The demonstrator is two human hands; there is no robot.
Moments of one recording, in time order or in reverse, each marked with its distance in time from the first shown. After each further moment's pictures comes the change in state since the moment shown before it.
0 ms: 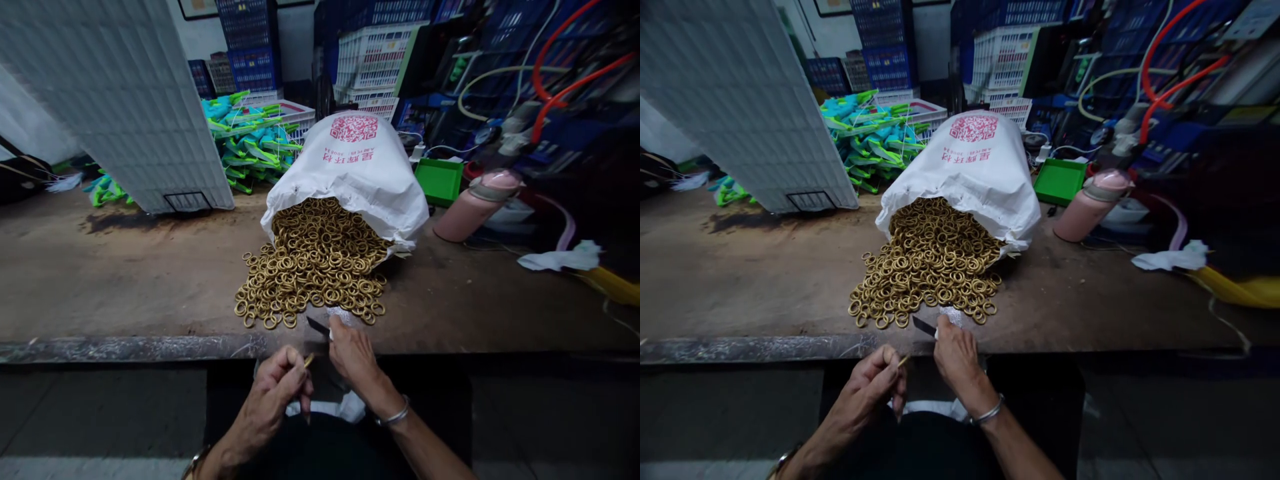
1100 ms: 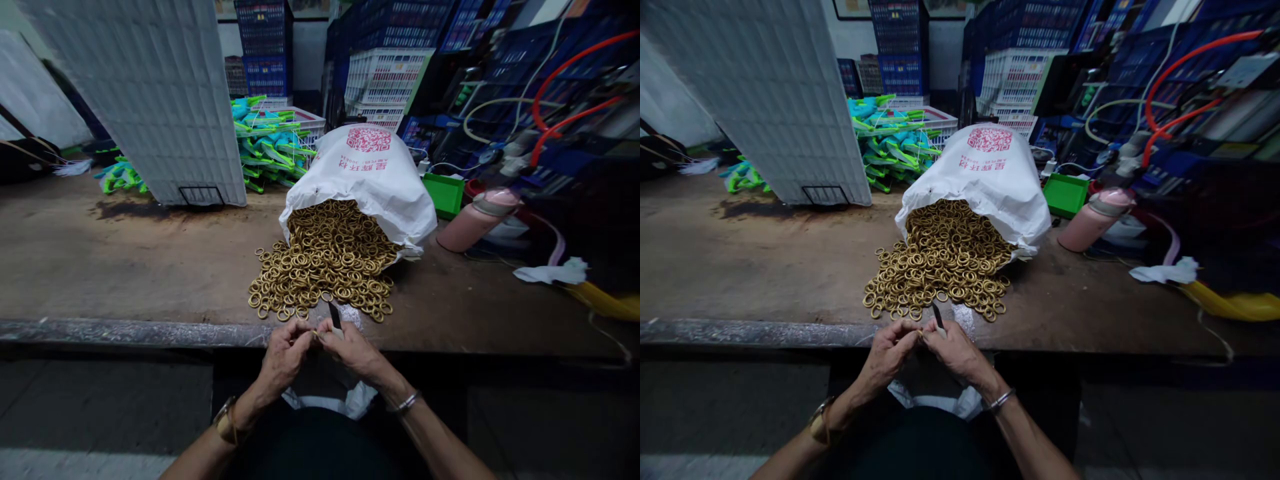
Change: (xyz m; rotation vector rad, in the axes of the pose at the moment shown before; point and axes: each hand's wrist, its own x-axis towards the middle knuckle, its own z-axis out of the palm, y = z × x) left_hand 0.024 -0.001 -0.020 0.289 0.173 0.176; right_hand -0.001 -0.015 -0.004 1.118 -0.313 -0.159
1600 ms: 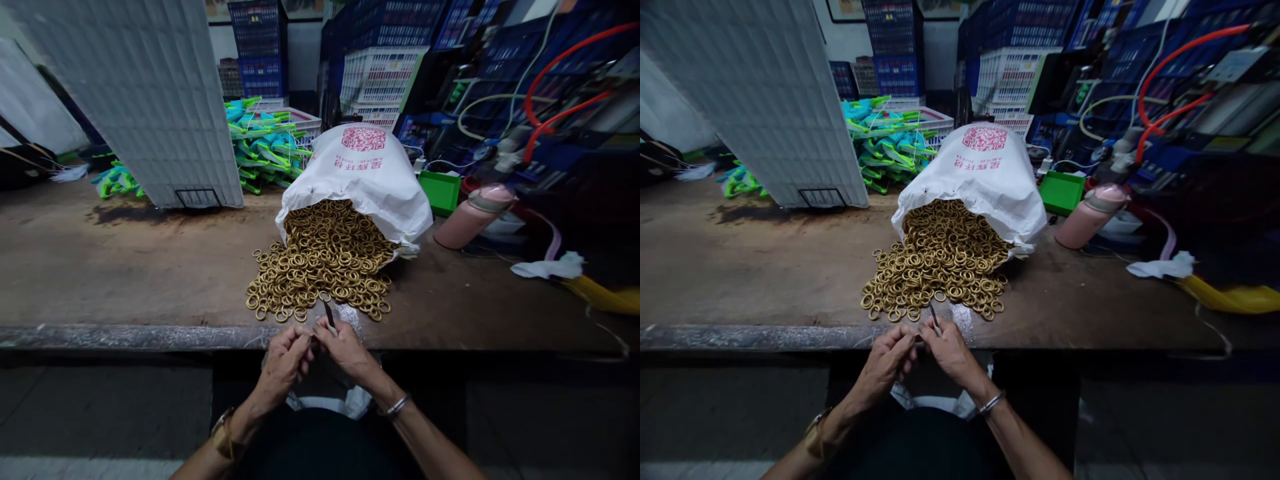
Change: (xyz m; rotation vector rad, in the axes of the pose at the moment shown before) left_hand -0.009 -0.001 0.003 -0.079 -0.026 -0.192; right_hand 0.007 0.009 0.009 -0.105 0.191 -0.034
